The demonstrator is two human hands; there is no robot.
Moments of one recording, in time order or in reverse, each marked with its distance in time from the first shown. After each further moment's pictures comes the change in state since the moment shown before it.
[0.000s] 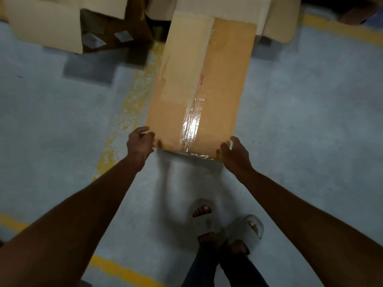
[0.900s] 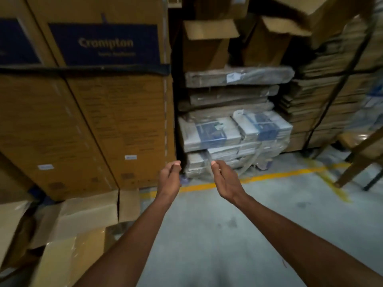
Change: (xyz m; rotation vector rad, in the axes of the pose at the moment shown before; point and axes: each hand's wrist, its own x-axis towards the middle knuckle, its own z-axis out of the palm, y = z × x) left_hand -0.628 0.474 0.369 -0.096 -0.619 0.812; right_hand -0.224 -0.012 -0.747 0.159 0.785 -0.545
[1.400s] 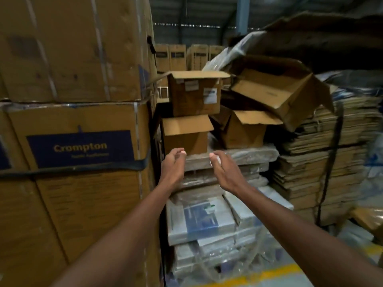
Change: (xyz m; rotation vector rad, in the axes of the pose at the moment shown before) left_hand 0.186 0.295 0.167 0.143 0.028 0.461; right_hand 0.305 -0.085 -0.209 -0.032 0.158 -0.330
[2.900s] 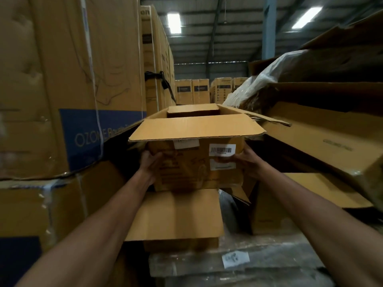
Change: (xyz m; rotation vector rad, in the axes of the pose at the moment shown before) left_hand 0.460 0.002 0.076 -0.473 0.036 0.103; right_hand 0.514 0.151 -0.035 0.645 -0.251 0.045
